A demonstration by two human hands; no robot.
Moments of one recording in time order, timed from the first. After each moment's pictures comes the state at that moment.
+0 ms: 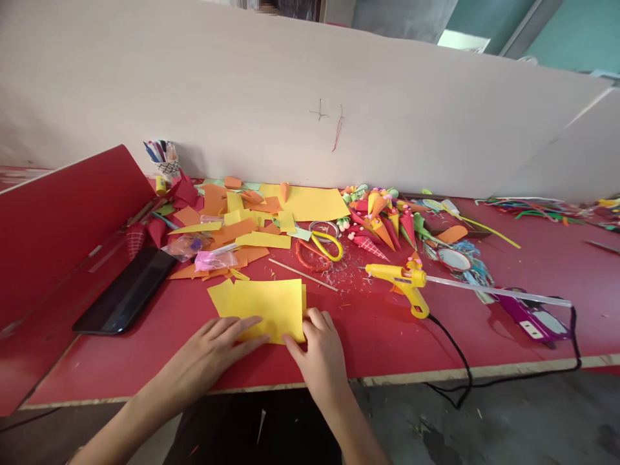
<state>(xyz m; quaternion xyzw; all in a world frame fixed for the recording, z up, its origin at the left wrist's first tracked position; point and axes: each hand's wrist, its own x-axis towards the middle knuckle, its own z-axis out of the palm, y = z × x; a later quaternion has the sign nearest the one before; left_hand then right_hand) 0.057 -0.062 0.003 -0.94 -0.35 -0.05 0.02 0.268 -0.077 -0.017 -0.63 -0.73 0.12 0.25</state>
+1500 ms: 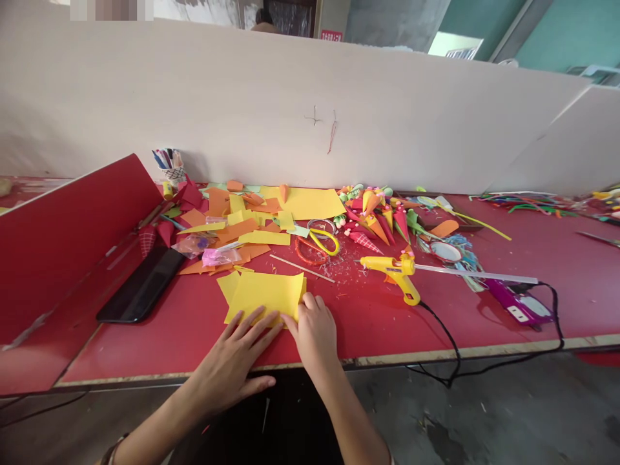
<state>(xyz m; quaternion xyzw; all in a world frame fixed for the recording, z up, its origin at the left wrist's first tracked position) 0.086 -0.087 -0.002 -0.92 -0.37 -0.04 -0.08 0.260 -0.071 -0.015 -0.63 -0.75 -0.03 0.18</state>
